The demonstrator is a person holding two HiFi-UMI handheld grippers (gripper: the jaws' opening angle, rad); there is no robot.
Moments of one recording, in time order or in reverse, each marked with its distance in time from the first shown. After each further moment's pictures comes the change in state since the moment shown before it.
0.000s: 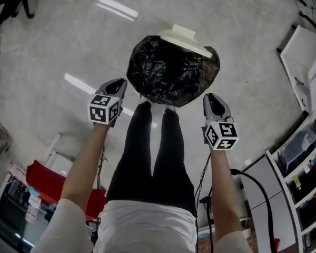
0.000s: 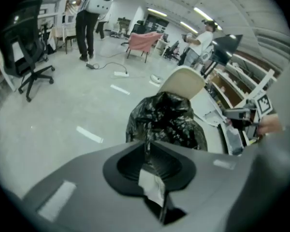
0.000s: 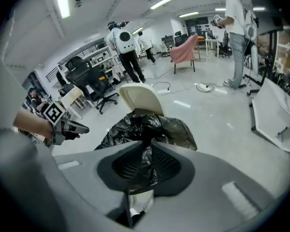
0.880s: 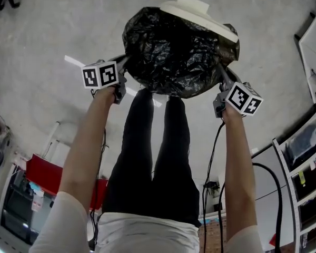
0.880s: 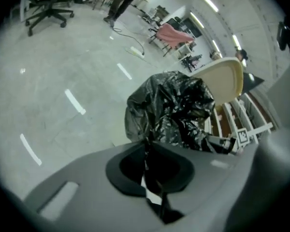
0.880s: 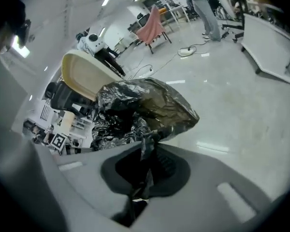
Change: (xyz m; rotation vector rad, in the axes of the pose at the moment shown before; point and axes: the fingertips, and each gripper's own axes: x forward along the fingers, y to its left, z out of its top) left arm 0.120 0.026 -0.038 -0.408 0.051 -0.182; right arm 0.117 -0.069 -0.067 0.409 0.098 0.099
